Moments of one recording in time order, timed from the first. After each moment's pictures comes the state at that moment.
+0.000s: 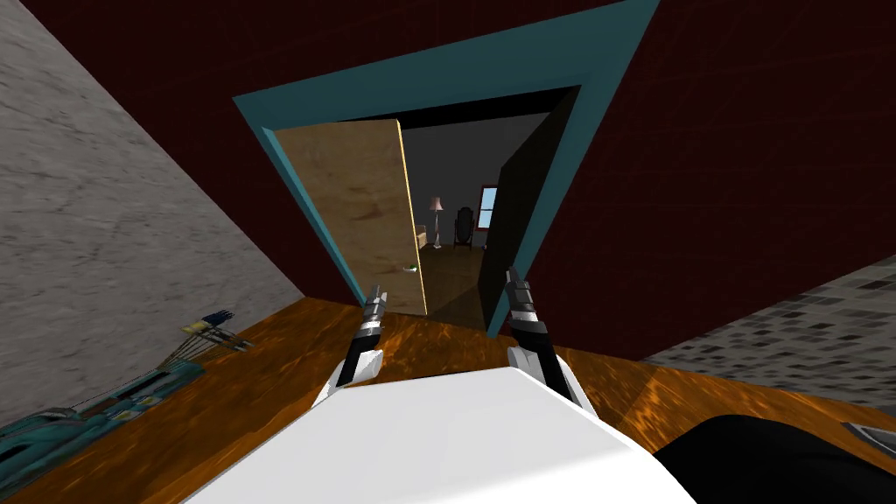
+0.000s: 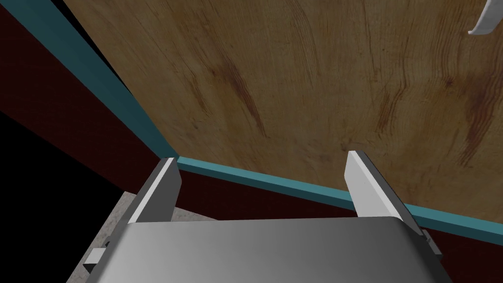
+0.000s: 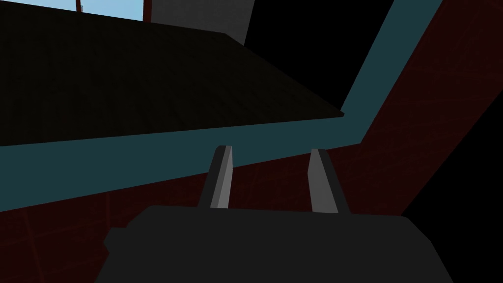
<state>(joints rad) 0.21 0.08 0.06 -1.56 0.09 -0.59 -0.02</state>
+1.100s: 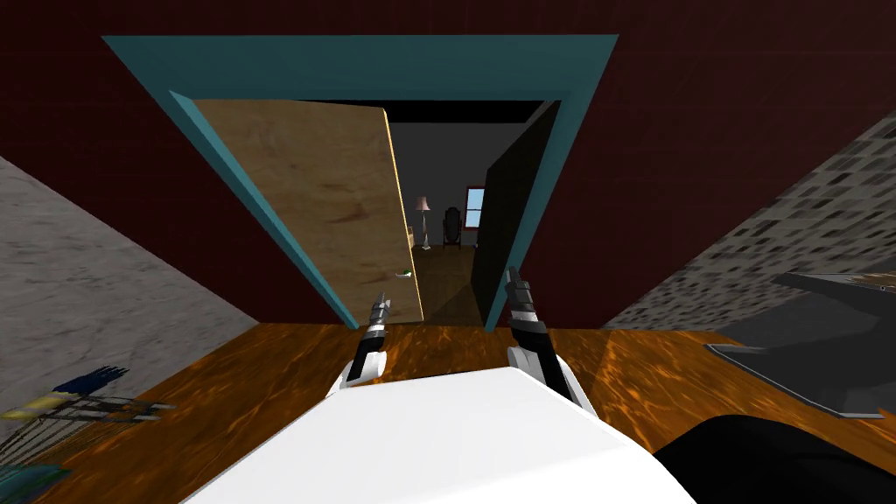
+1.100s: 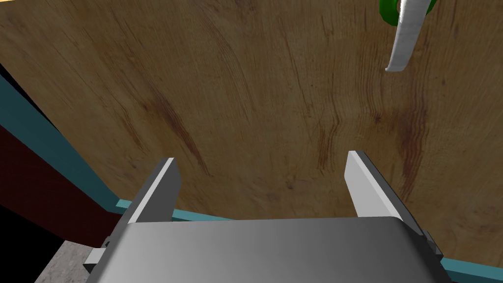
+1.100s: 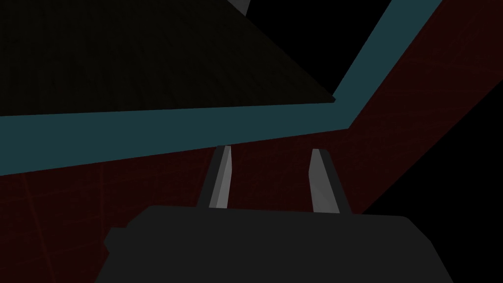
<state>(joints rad) 0.10 0.09 0.08 -1.26 0.10 -0.65 -0.02</state>
